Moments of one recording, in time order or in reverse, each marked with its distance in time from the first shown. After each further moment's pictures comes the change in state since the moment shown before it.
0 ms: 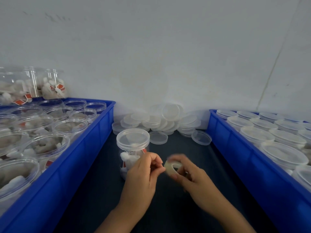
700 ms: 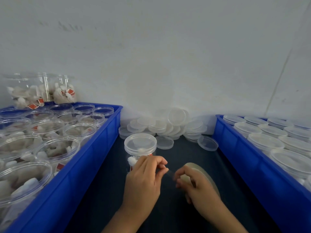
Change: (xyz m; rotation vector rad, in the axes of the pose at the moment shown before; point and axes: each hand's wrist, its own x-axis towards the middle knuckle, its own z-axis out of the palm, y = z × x) left_hand 0.001 -0.014 -0.004 0.273 0.152 0.182; right_hand 0.001 -0.014 0.014 0.136 0.077 0.132
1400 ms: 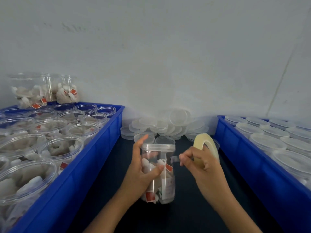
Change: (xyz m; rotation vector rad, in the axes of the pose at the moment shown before) left_hand 0.012 -0.024 -0.009 -0.818 -0.269 -0.506; right_hand 0.004 -0.035 -0.013 0.062 0.253 -0.279
